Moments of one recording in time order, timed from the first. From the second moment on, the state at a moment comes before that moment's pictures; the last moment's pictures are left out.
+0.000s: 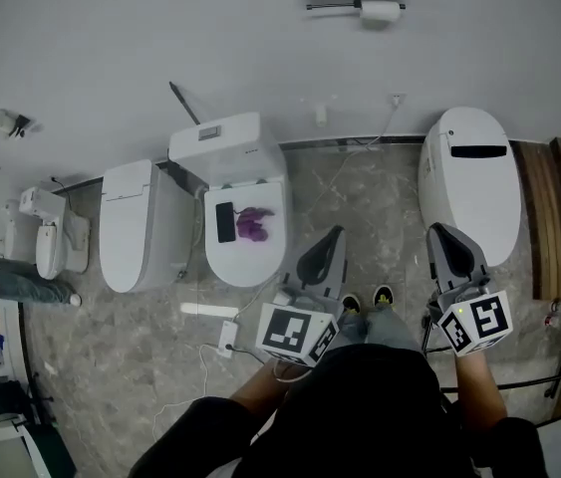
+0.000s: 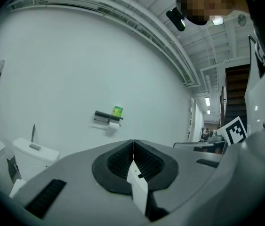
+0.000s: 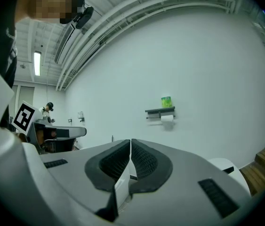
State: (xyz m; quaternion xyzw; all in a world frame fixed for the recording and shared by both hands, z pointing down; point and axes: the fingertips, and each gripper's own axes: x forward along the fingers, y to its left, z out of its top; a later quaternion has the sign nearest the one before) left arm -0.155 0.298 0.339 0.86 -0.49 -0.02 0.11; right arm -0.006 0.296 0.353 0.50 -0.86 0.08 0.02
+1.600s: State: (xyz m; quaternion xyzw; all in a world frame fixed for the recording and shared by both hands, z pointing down) left arm -0.069 0.094 0.349 0.83 -0.55 0.03 0.11; right arm 0.093 0.075 0.366 0.46 -0.88 0.11 -0.03
